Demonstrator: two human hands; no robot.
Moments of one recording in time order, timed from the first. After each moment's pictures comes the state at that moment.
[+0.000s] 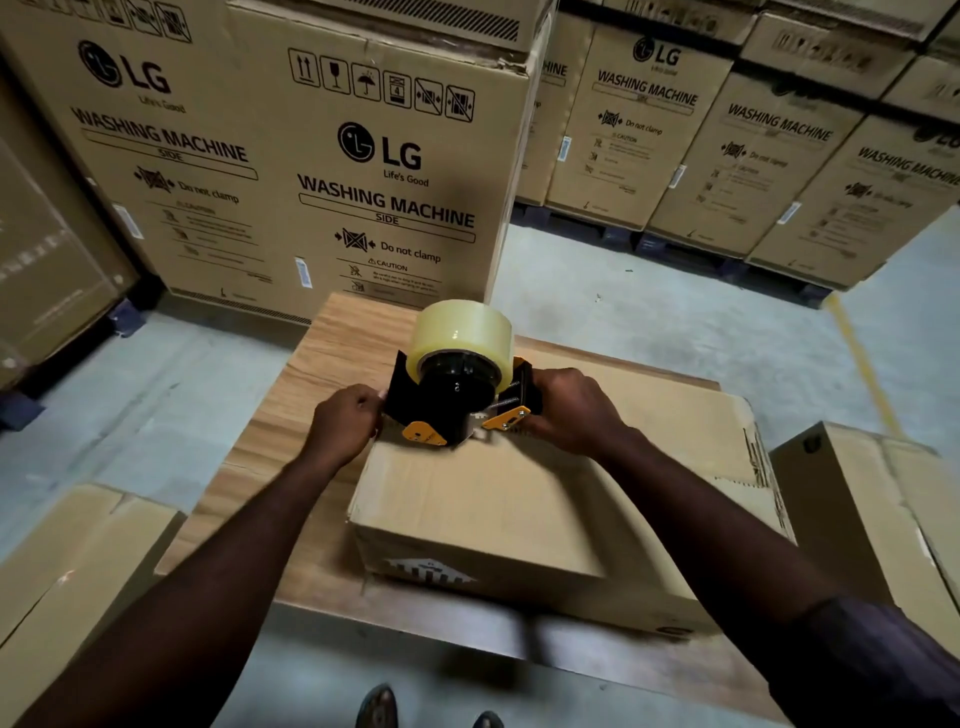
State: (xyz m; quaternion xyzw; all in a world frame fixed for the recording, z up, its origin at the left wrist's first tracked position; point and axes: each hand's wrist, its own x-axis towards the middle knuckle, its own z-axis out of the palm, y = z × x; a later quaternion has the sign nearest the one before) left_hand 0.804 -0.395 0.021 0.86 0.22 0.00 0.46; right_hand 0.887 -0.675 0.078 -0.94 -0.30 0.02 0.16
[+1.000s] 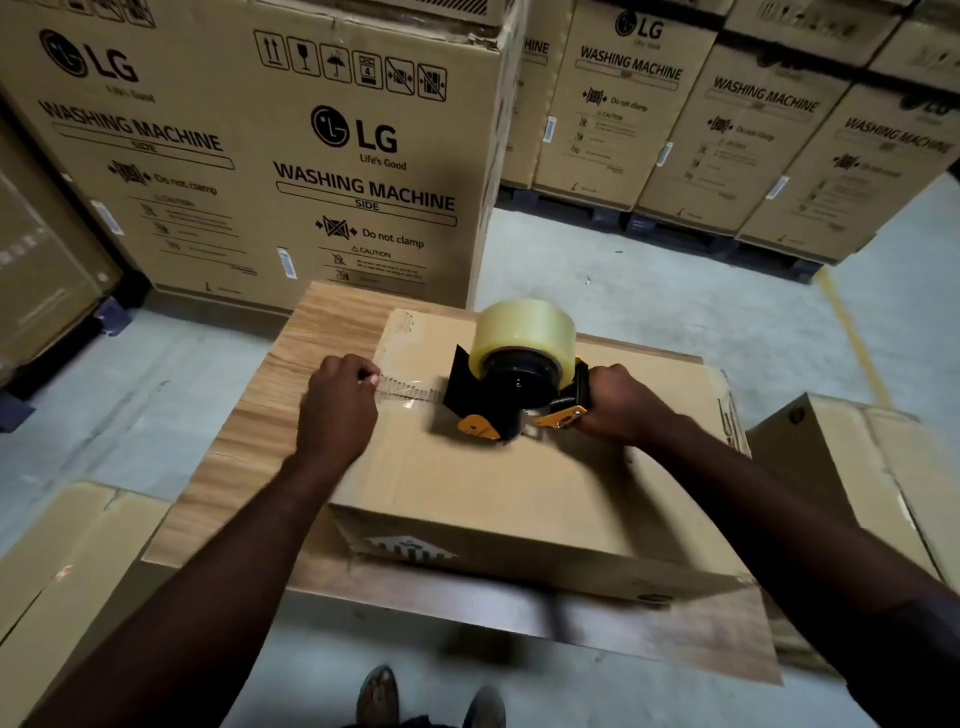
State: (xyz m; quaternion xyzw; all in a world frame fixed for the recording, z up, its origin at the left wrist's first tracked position) left_hand 0.801 -0.428 0.019 0.93 0.18 0.14 0.30; right_hand 0.881 -0.755 0.091 -0.95 -0.25 0.14 0.10
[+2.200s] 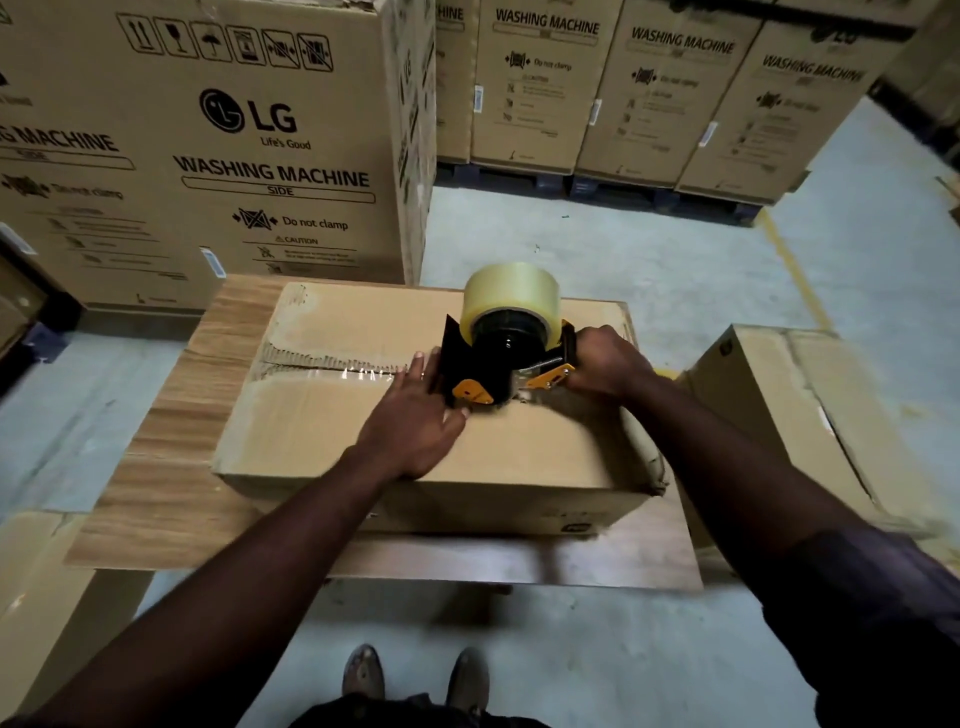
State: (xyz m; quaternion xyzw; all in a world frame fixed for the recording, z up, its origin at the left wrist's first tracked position) left_hand 0.785 -0.613 0.015 0.98 -0.13 -0.07 0.13; right_hand 0.864 -0.877 0.084 -0.98 -0.18 0.10 0.06
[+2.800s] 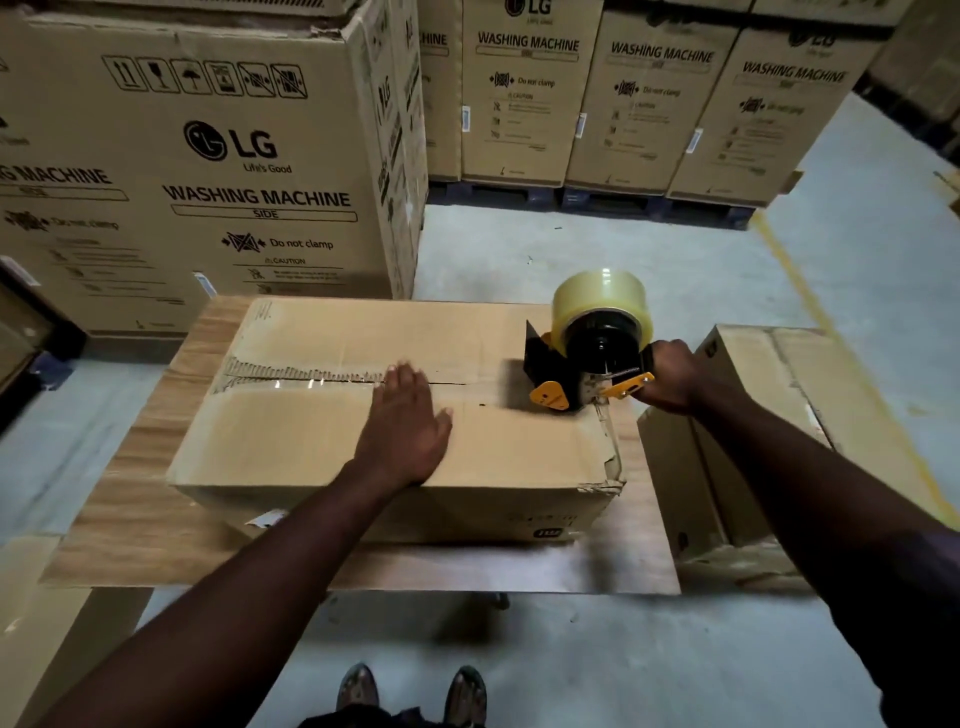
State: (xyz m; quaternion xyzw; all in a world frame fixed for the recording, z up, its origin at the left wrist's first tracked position) left_hand 0.780 -0.670 0.018 0.99 -0.03 -0.07 0.10; right_hand 0.861 -1.018 0.071 -0.98 -0.17 0.08 0.11
